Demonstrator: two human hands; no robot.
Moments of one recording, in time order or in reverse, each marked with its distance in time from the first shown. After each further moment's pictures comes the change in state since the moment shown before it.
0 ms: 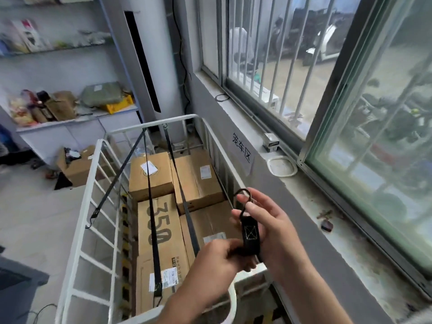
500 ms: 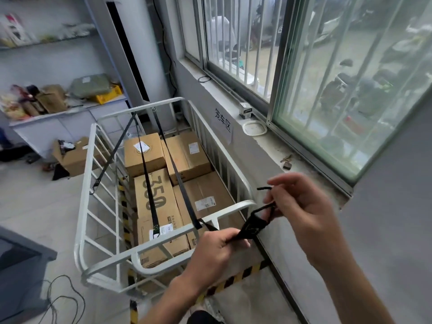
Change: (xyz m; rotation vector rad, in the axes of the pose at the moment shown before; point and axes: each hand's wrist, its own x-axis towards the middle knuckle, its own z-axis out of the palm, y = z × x) left_hand -0.161 -0.039 0.119 0.075 0.048 0.250; right_hand -0.240 -0.022 -0.063 -0.535 -0.054 -0.560
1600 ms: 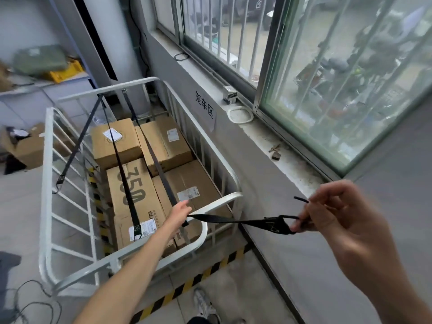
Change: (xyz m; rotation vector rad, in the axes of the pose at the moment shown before) left_hand 0.148 -0.208 -0.036 -0.200 0.060 -0.718; right_hand 0.000 -0.008 -0.018 -0.256 0.153 0.060
